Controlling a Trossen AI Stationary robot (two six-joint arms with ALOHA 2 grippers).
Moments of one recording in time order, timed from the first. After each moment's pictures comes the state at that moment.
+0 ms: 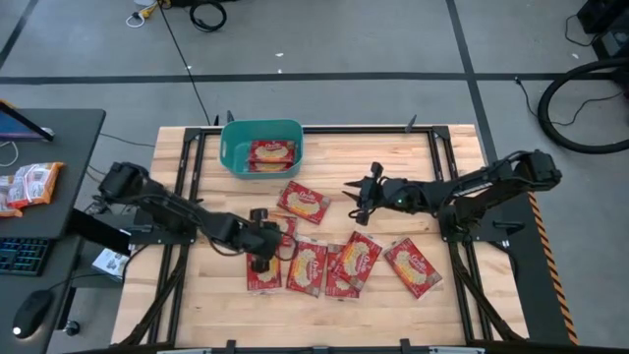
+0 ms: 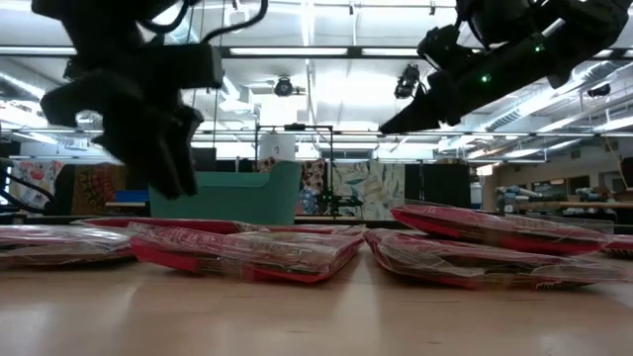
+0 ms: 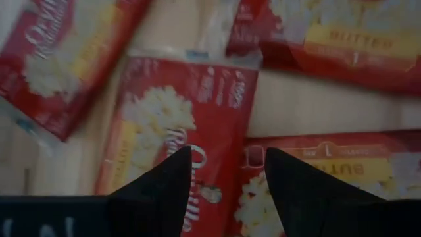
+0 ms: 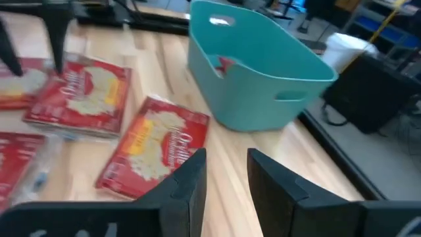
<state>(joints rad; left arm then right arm) -0.37 1.54 0.82 -0.44 -0.36 -0.31 0.01 1.30 0.50 0.45 0.43 -0.13</state>
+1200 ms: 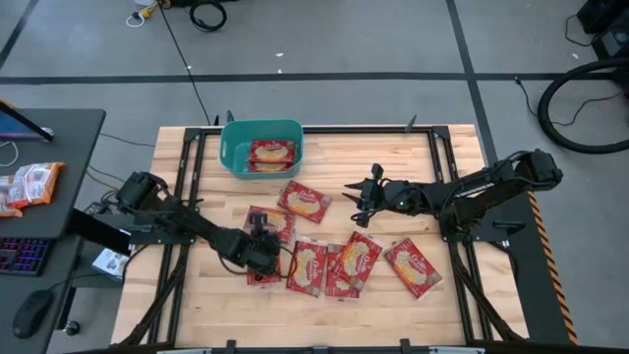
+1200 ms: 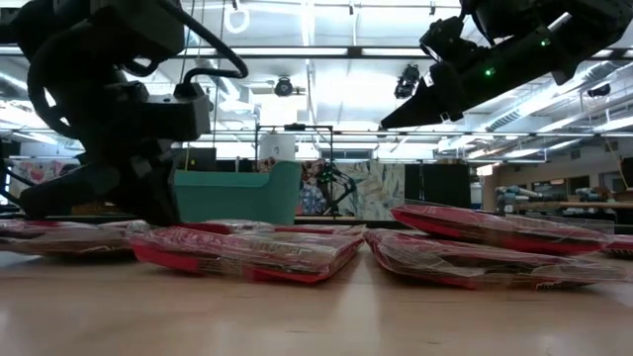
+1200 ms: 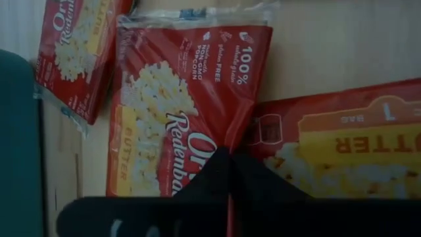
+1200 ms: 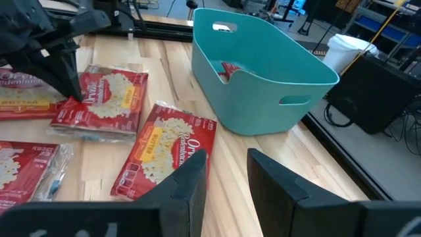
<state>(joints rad) -0.45 1.70 0.82 -0.48 -0.58 -0.29 0.03 1.29 0.50 0.45 0.43 -0.10</state>
